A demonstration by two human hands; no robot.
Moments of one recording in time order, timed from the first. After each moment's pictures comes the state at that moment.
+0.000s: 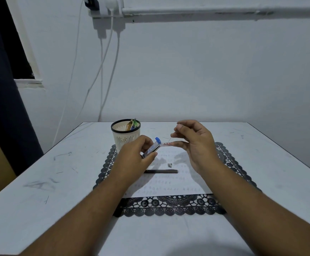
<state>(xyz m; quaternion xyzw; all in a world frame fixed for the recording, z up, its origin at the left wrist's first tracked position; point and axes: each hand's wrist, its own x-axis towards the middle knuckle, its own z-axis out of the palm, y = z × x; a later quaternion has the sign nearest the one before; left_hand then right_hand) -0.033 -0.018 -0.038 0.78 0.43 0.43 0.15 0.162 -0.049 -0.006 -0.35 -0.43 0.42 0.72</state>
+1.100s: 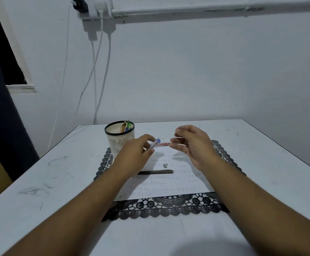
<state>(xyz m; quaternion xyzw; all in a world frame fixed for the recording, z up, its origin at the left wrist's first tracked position) -0.016 0.014 -0.034 0.81 0.44 0.33 0.17 0.188 -0.032 -0.015 -0.42 -0.37 0.48 0.68</state>
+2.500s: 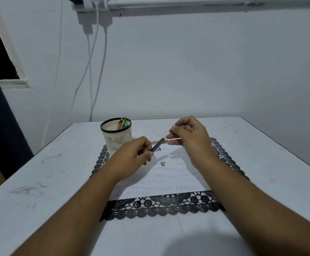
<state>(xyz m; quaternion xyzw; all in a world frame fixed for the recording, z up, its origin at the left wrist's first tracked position) -0.029 -0.001 -0.030 0.84 0.38 0.30 0.25 0.179 -0.041 -0.011 -0.43 -0.46 0.36 0.69</state>
